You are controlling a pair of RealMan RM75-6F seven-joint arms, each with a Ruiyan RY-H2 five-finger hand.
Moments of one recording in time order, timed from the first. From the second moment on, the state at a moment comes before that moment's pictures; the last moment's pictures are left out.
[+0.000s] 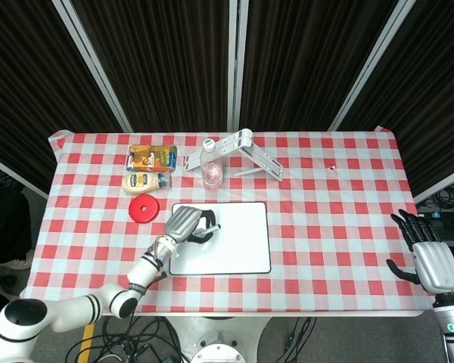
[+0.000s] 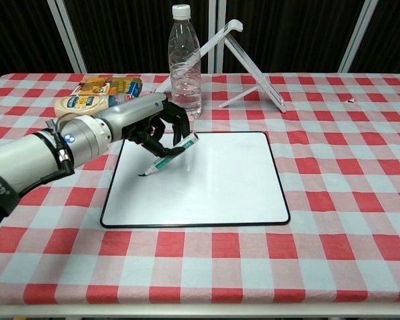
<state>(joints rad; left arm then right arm) -0.81 -1.87 -0.20 -1.13 1.30 0.87 -0.16 0.15 -1.07 0.03 -1.52 -1.53 1.38 0.17</state>
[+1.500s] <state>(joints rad) -0.83 -1.88 -0.20 -1.23 1.21 0.84 -0.04 0.15 -1.07 0.03 -1.49 -1.53 1.37 0.20</state>
